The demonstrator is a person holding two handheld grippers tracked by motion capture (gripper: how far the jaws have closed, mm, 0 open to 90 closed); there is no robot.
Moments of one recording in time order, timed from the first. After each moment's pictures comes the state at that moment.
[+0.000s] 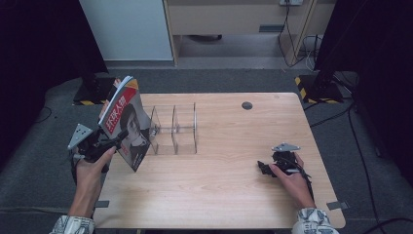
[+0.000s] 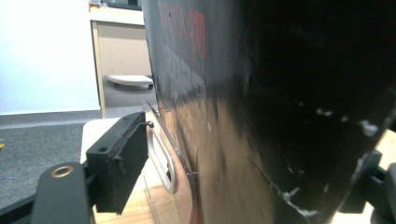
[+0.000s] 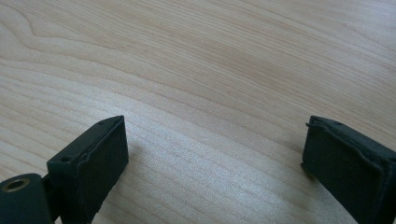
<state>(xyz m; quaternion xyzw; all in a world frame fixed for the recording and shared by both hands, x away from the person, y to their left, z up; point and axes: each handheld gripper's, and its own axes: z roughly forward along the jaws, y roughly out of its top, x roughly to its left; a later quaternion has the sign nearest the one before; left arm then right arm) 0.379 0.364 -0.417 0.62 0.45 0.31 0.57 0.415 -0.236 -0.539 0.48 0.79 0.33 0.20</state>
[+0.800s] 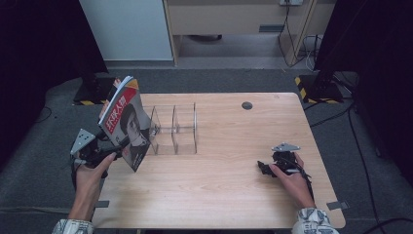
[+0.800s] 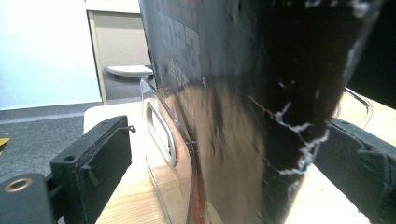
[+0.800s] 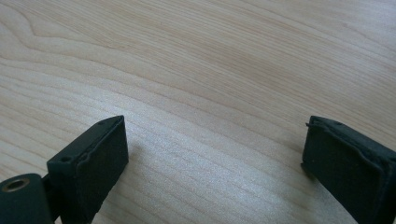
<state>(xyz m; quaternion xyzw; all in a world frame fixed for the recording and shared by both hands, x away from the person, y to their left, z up) 0.369 0.364 -0.429 0.64 0.45 0.30 0.55 0.414 -0.236 -0.539 0.48 0.79 0.33 0.20</state>
